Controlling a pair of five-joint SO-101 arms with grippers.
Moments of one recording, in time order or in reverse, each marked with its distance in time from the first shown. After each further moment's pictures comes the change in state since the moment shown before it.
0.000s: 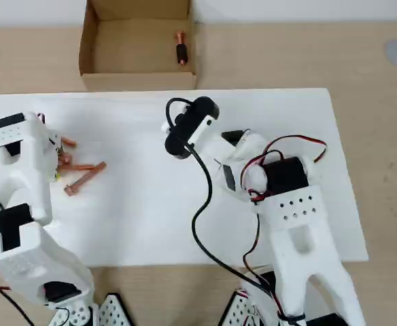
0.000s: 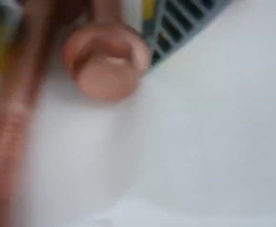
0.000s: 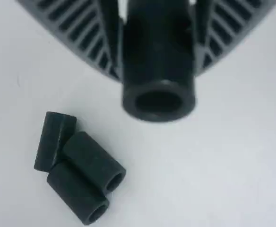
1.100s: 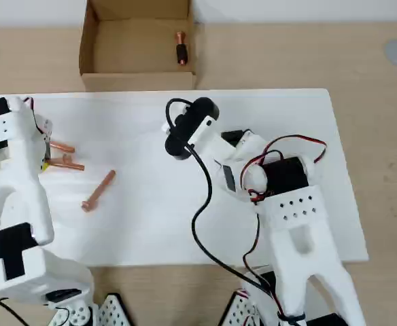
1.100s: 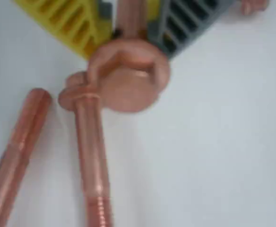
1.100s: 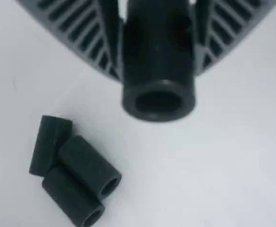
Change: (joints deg) left arm -0.2 -12.2 -8.0 15.1 -6.3; right arm 0.0 0.0 0.0 0.8 0.0
